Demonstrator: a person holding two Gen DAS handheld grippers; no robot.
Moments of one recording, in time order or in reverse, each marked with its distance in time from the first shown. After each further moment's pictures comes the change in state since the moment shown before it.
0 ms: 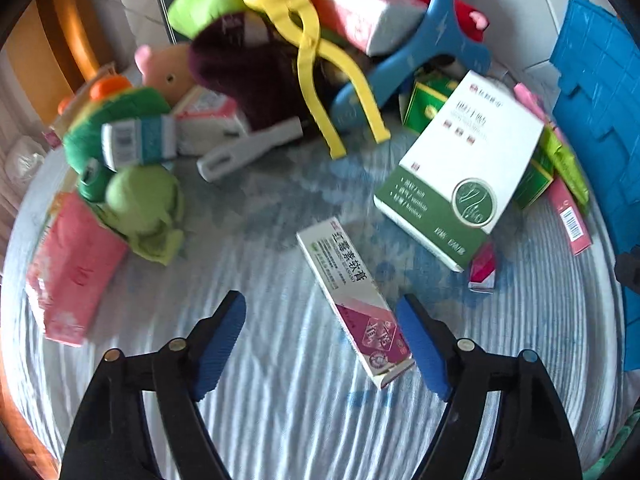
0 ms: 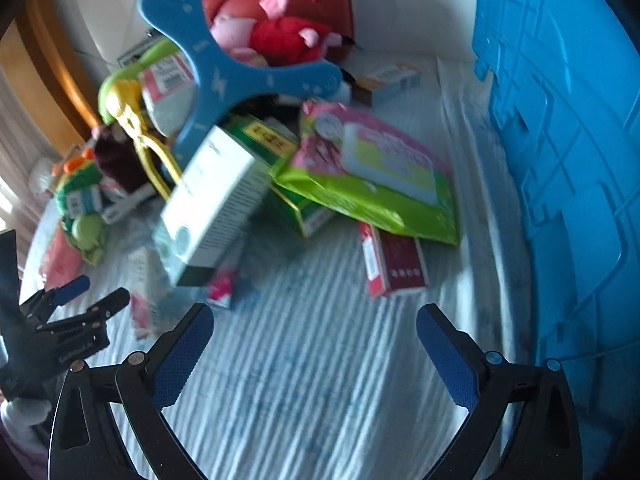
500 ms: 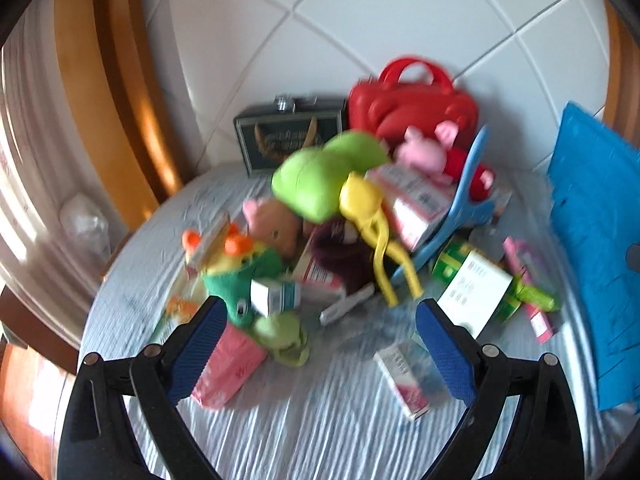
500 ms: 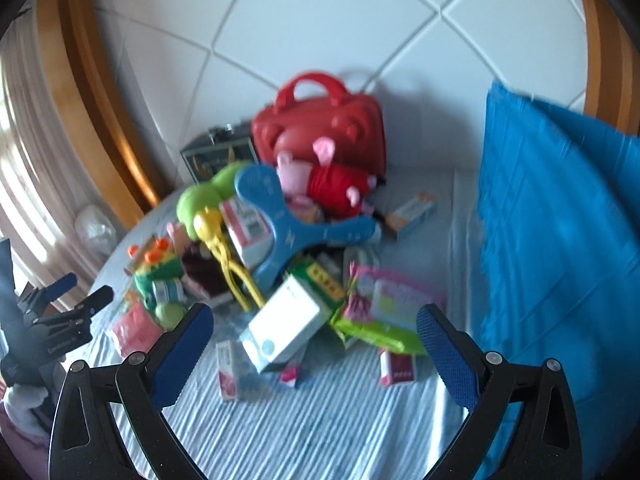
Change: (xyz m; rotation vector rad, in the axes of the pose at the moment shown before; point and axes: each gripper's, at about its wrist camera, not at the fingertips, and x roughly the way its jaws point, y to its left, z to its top) left arm -0.162 0.053 0.048 -0.005 -0.311 0.122; right arm -0.128 0.025 0.062 -0.055 -0.240 0.136
